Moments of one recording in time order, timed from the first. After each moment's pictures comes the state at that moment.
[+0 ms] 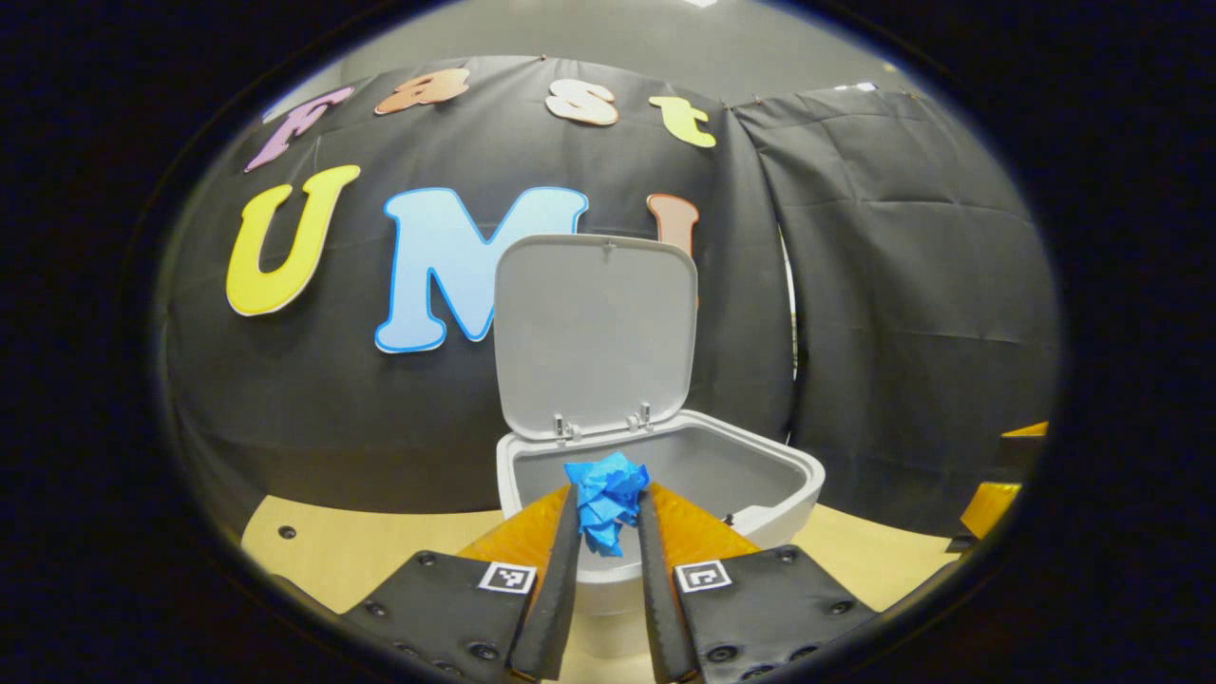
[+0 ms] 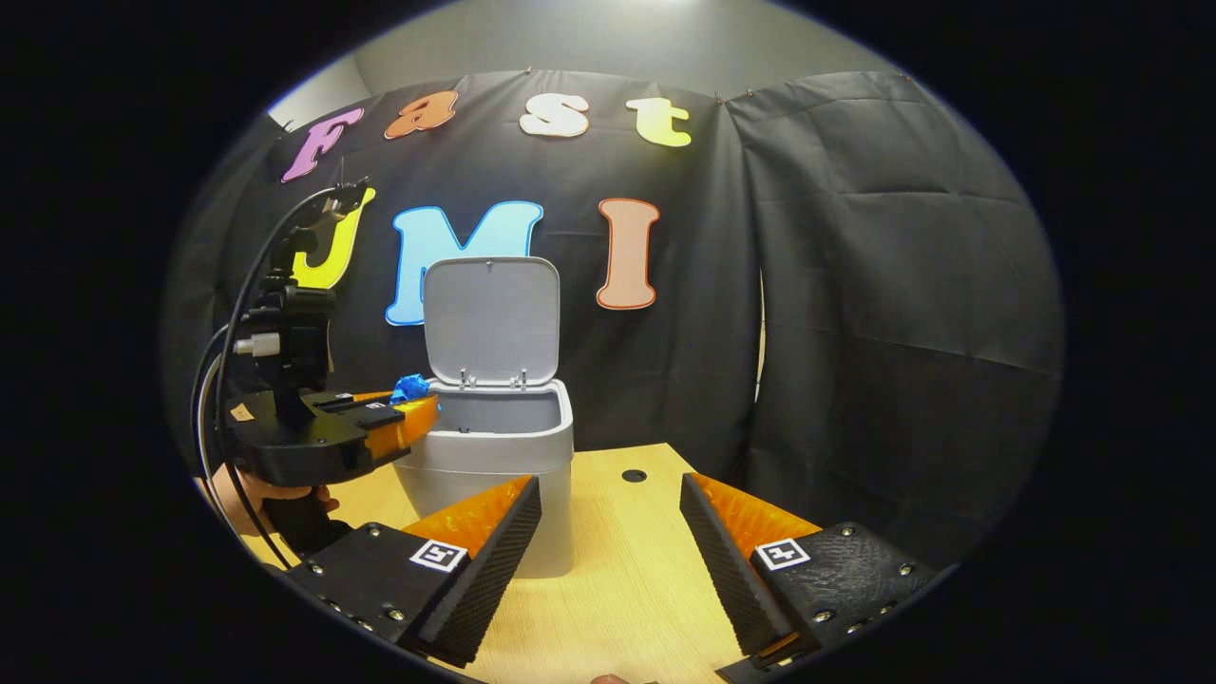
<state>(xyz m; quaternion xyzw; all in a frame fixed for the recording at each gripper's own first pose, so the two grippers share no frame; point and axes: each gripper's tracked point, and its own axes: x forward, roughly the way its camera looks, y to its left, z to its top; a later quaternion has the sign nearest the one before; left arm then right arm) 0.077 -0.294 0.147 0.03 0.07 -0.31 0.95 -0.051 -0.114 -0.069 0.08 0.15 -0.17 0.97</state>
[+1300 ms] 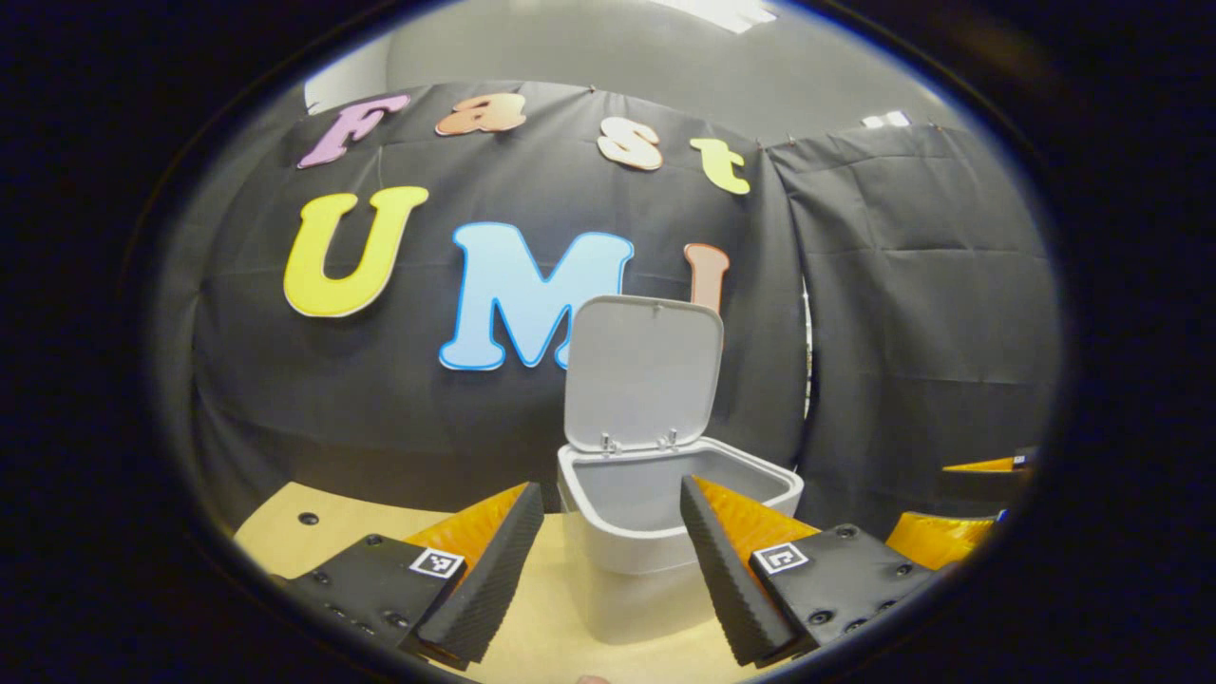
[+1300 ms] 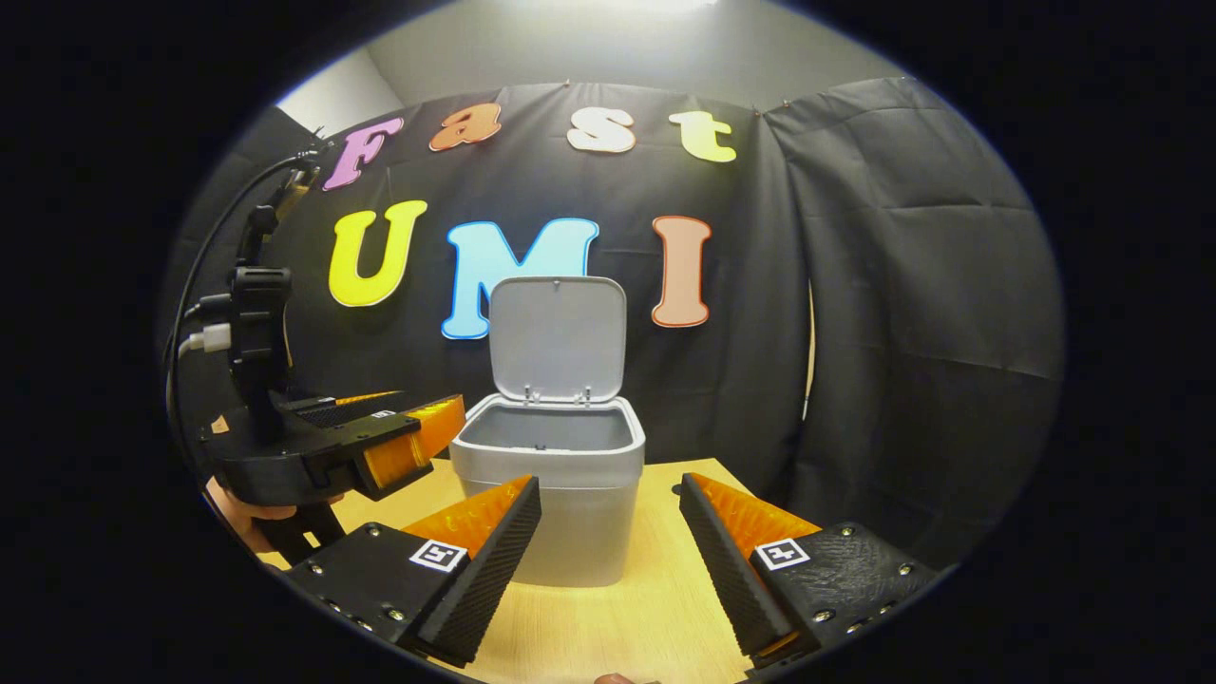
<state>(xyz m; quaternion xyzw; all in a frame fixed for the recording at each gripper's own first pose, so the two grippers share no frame) 0.025 -0.211 0.191 -0.03 0.03 -0.26 0.97 -0.036 -0.055 -0.043 0.08 0.11 -0.09 0.99</state>
